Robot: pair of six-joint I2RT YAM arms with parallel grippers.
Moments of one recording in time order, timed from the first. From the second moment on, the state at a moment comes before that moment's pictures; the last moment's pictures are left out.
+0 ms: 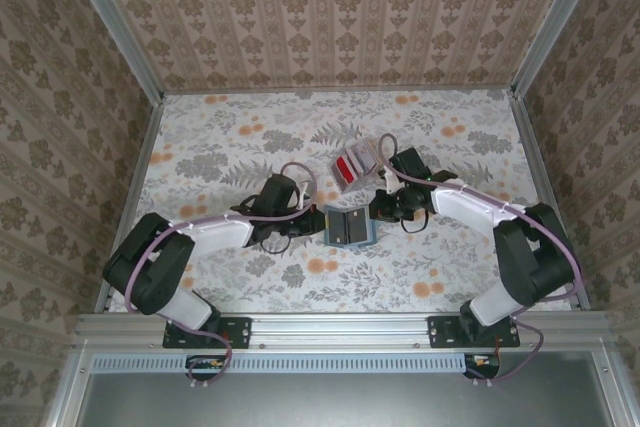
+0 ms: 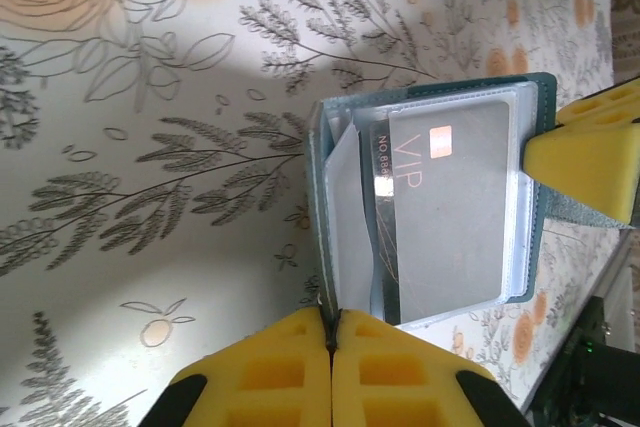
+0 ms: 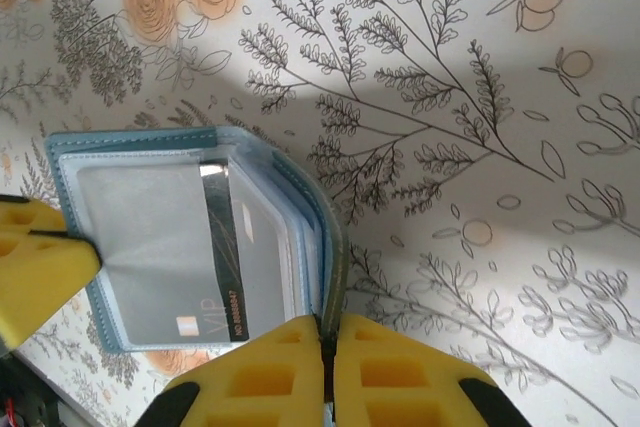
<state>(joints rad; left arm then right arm) -0.69 1.51 0.64 0.08 0.46 -0.73 0.41 1.56 0.90 -0.47 -0.40 0.49</state>
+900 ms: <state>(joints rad) -0.73 1.55 0.66 0.05 0.36 -0.78 0.36 1.41 0.98 -0.57 -0.53 0.41</state>
